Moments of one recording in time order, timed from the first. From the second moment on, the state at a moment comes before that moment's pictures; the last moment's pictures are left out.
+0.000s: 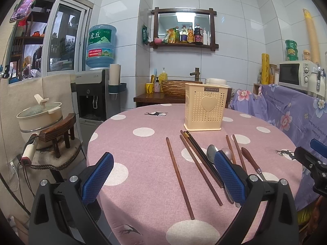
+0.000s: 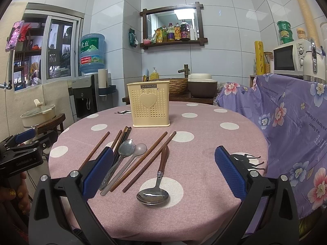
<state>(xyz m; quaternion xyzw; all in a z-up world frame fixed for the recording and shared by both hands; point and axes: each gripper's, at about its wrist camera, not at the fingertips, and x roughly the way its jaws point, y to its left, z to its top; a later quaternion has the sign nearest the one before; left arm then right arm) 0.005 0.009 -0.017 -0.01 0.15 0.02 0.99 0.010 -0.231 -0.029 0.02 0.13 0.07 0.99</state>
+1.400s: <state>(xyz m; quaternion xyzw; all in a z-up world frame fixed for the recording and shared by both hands) 0.164 0.026 -0.038 -0.01 0.40 0.00 0.92 0.200 -0.203 -0.070 -0.02 0.43 0.05 0.90</state>
